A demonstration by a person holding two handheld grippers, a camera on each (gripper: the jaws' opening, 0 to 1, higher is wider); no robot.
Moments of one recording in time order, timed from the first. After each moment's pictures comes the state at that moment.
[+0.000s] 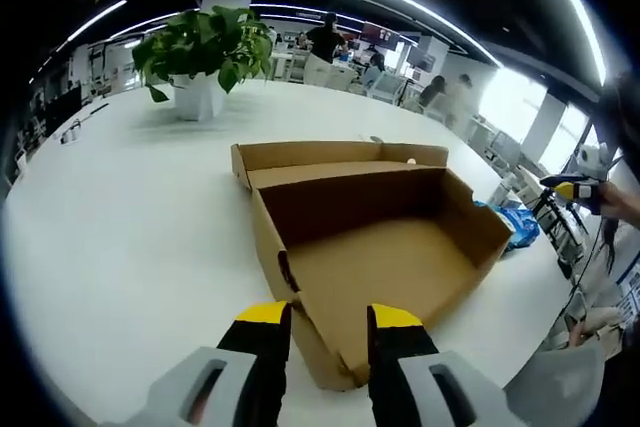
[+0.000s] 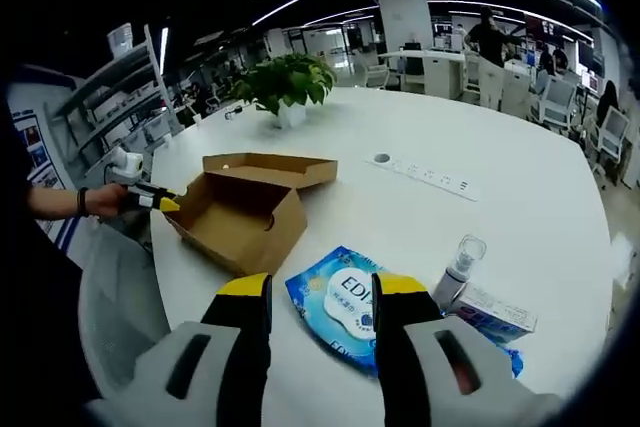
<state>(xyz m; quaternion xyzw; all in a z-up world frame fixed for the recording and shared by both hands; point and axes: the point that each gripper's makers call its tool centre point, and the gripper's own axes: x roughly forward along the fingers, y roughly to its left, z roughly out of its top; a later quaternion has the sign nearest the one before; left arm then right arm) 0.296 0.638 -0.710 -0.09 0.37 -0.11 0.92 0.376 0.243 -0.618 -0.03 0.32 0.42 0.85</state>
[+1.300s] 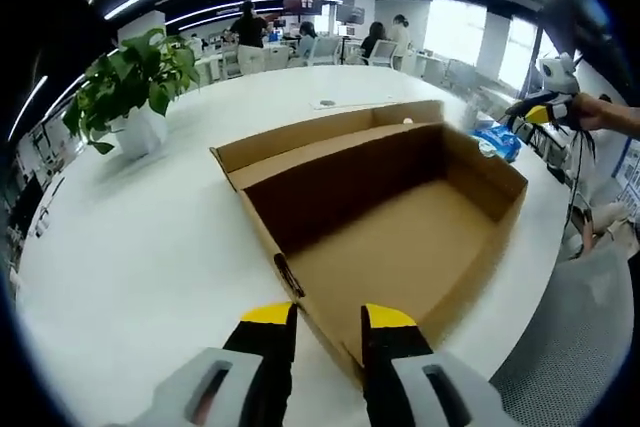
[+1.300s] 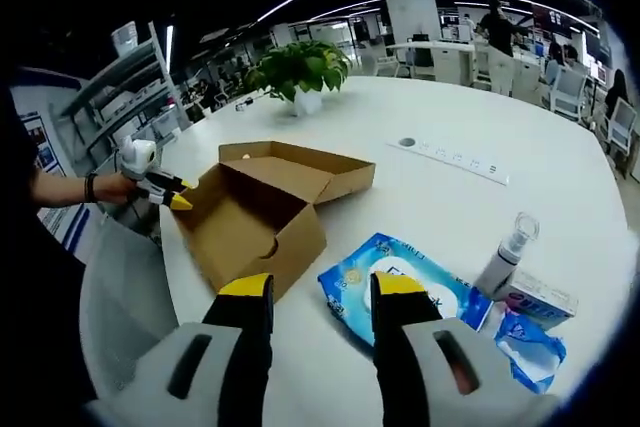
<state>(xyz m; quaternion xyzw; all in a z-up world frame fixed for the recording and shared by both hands) 0.288 0.631 -0.720 0.06 0.40 -0.21 0.89 0.365 0.285 -0.645 -0.03 0.33 0.44 0.83</state>
